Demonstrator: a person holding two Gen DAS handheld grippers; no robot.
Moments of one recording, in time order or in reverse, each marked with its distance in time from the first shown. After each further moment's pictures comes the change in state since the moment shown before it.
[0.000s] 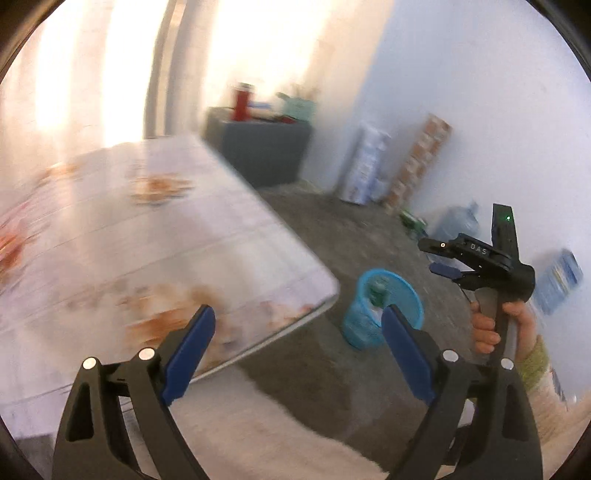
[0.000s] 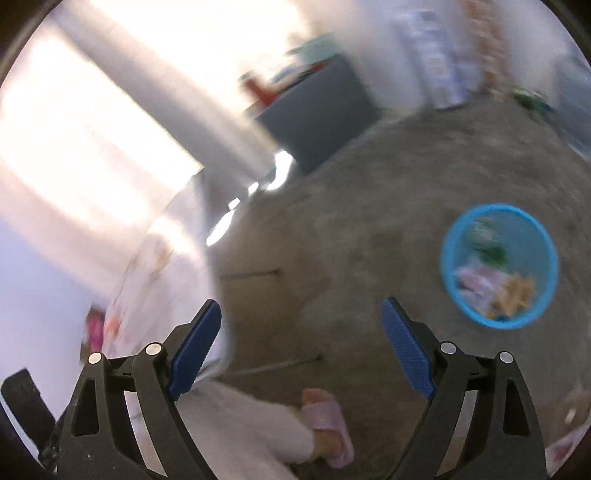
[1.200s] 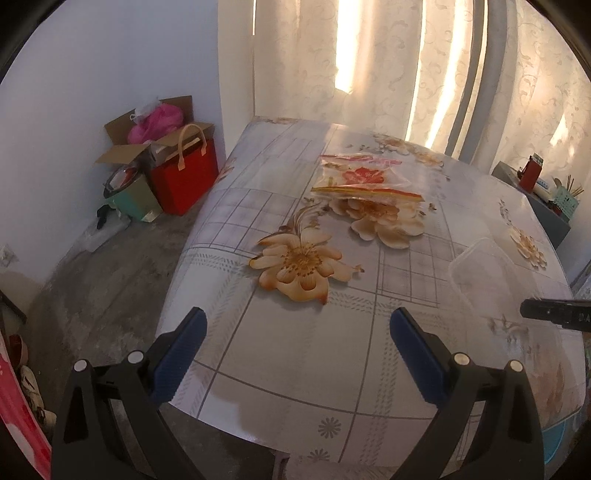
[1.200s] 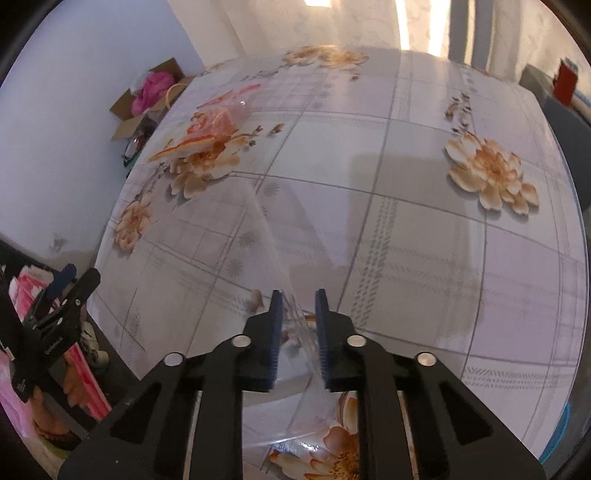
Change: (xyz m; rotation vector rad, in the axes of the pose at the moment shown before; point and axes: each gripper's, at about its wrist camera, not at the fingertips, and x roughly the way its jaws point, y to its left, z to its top) left arm -0.089 0.266 -0.067 -0.534 -0.076 0.832; right arm 0.215 0.349 -0.091 -0.799 0.525 0.097
